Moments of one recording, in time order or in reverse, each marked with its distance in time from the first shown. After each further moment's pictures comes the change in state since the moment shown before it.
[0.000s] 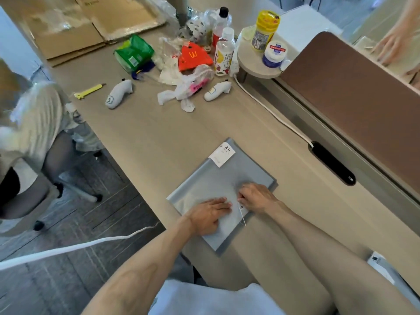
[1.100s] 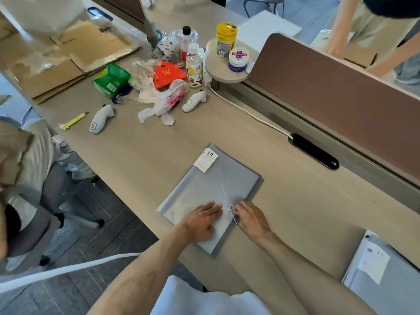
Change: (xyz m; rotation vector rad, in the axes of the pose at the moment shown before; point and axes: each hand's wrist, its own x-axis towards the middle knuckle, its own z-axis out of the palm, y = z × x) left_hand 0.003 0.013 -0.001 0.154 -0.134 -0.104; right_hand -0.051 -0.011 0.088 0.262 0.474 0.200
